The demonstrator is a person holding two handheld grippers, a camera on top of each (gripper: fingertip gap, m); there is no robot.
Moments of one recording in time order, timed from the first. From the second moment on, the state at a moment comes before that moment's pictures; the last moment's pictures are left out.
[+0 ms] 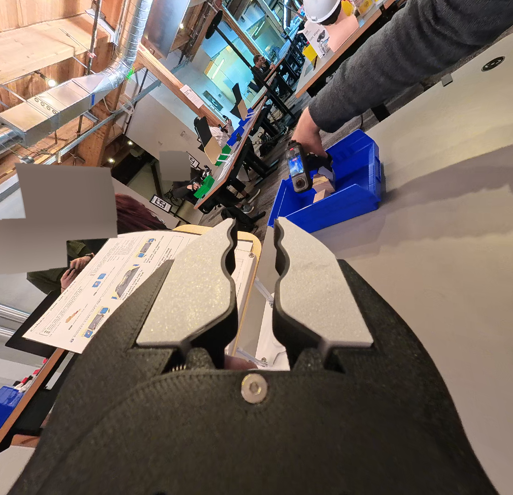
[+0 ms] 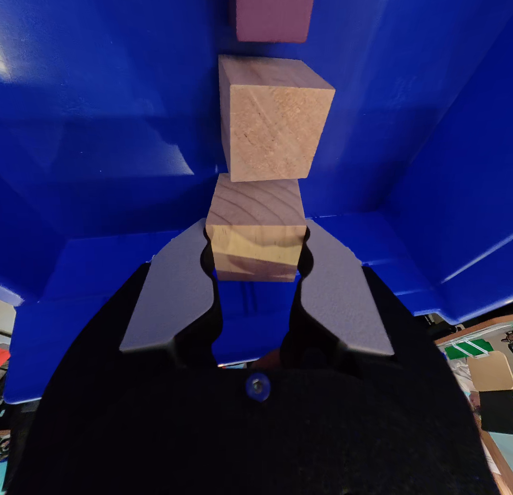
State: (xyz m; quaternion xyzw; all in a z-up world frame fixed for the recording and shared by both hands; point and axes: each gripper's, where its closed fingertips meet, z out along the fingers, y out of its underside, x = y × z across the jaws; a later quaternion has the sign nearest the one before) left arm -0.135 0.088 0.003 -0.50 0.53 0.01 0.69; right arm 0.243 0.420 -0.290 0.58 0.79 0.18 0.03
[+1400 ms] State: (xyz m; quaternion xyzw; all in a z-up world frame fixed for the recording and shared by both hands) left arm -0.136 0.087 0.007 -0.50 0.52 0.01 0.69; right arm 0.182 0.365 -0.138 0.57 0.72 0.22 -0.34
